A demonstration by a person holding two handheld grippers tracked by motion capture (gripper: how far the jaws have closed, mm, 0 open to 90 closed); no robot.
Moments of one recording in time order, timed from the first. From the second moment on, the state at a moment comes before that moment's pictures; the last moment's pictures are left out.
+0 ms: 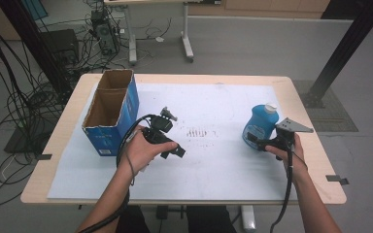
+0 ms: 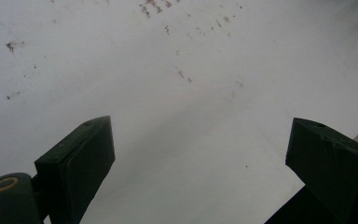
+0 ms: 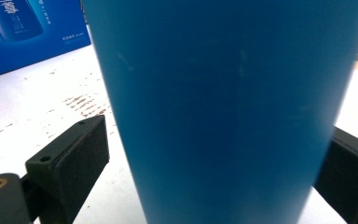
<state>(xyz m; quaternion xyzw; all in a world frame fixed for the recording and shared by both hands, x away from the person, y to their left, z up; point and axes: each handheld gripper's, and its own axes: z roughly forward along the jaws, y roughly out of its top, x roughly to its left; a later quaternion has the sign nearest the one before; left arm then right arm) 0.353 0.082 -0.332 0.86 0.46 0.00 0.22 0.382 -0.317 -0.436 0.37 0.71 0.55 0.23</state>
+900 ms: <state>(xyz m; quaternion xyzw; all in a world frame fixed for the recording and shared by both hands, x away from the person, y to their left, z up) 0.353 0.081 -0.331 0.87 0.45 0.01 0.19 0.382 -0.318 -0.432 0.37 0.71 0.55 0.23</state>
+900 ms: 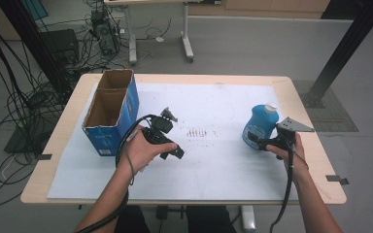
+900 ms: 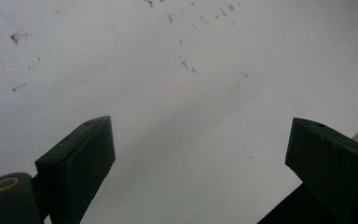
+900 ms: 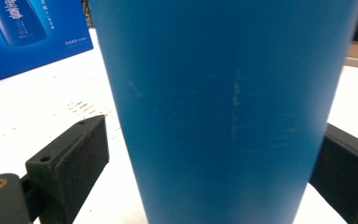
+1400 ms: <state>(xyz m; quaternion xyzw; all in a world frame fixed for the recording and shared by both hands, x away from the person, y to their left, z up) 0.355 0.081 -0.329 0.88 0.46 0.00 0.13 0.382 -0.318 -0.434 0.37 0.71 0.55 0.23</state>
